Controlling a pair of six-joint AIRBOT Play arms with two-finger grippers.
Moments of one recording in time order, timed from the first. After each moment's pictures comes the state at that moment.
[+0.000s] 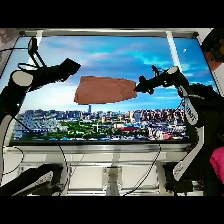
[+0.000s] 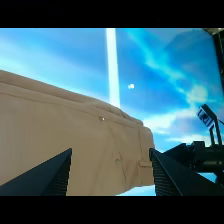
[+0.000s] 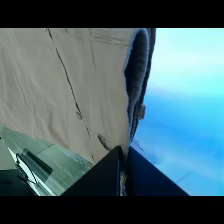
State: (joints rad) left arm -0.11 -1.17 1.15 0.80 -0.65 -1.48; right arm -0.03 -2.00 1.65 -0.71 1.26 1.47
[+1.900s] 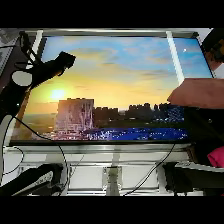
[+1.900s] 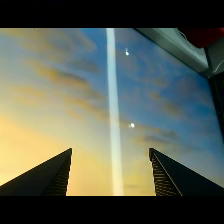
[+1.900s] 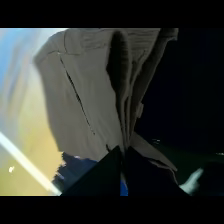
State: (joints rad) left arm -0.11 -1.17 1.15 0.79 -0.48 -1.47; right arm -1.16 -1.45 1.99 -1.14 1.84 1.67
